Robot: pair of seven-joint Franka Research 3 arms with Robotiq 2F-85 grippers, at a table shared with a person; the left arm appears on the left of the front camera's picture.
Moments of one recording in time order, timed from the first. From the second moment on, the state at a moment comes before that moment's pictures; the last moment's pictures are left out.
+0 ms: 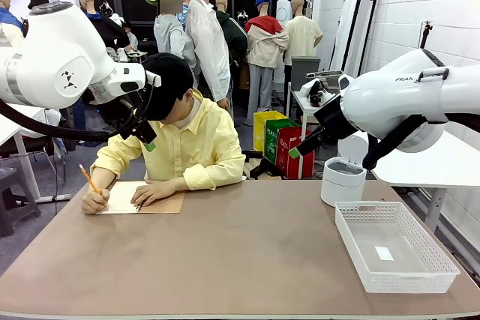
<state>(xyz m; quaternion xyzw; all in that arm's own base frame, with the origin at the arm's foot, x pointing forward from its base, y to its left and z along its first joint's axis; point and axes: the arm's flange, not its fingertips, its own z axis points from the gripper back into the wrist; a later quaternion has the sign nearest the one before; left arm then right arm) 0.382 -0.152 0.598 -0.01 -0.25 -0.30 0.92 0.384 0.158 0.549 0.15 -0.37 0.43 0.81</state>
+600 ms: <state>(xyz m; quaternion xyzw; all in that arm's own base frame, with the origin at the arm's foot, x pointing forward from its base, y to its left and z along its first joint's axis) 0.382 -0.152 0.598 -0.01 -0.25 -0.30 0.92 0.384 0.158 0.549 0.15 -0.37 0.43 0.81</state>
